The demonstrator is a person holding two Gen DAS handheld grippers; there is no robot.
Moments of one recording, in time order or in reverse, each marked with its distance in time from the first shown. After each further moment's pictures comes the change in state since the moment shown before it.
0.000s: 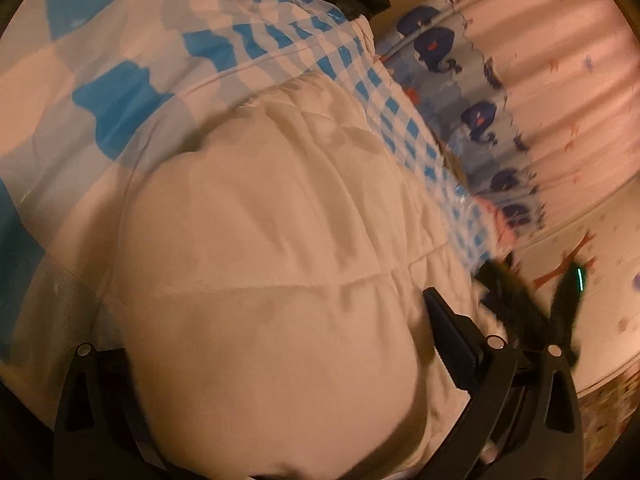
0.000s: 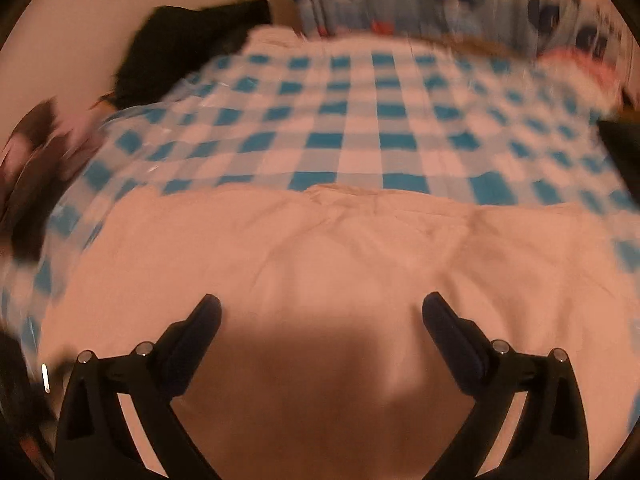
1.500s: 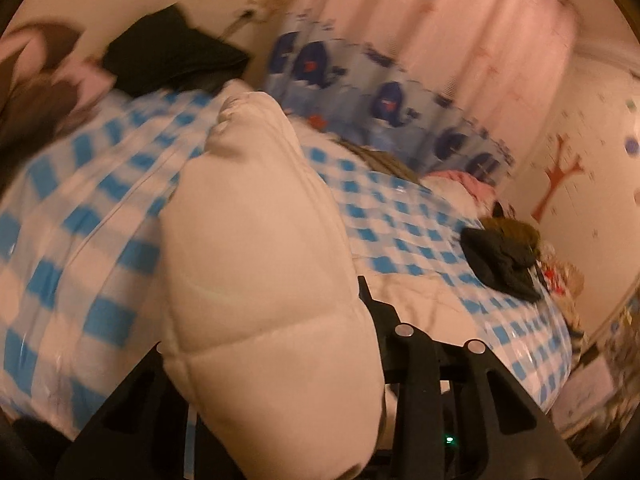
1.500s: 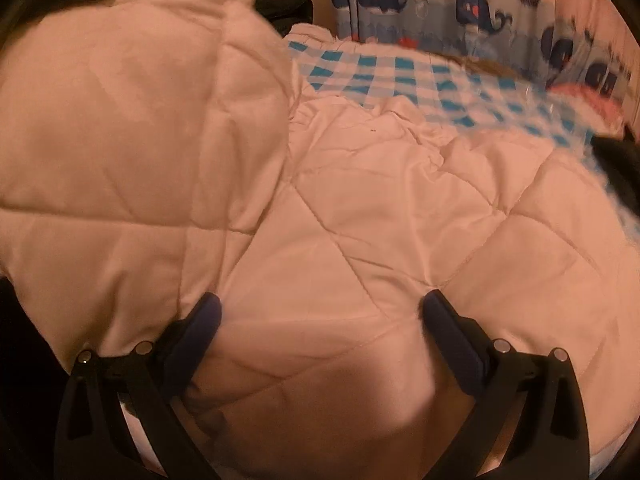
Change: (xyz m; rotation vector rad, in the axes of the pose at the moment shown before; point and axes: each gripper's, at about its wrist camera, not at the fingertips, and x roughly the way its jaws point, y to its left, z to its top) left arm -0.028 -0.217 -0.038 0.539 -0.160 0.027; right arm -0.024 0.000 -0.099 -0.101 -0.025 0.045
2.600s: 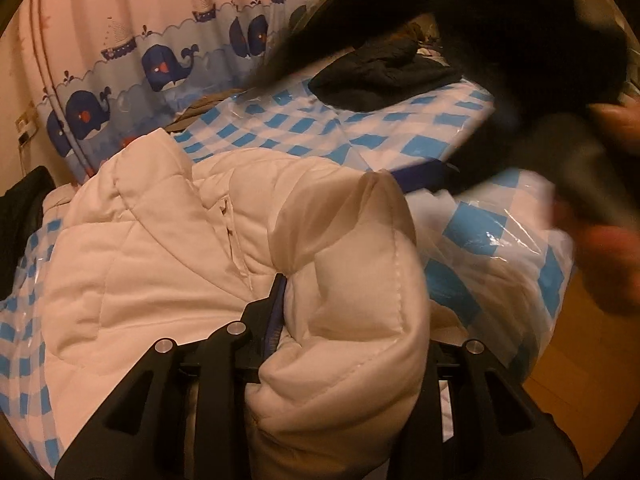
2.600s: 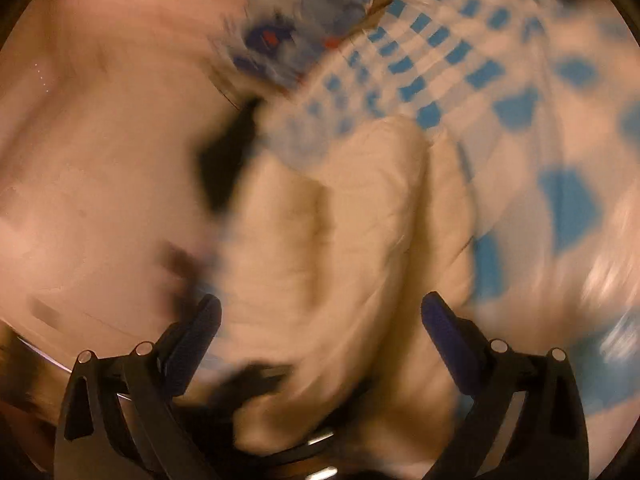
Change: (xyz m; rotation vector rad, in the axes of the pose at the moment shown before) left arm 0.129 -0.280 -0.162 0.812 0.224 -0.098; right arm -0.075 -0.305 0.029 0.558 0.043 0.454
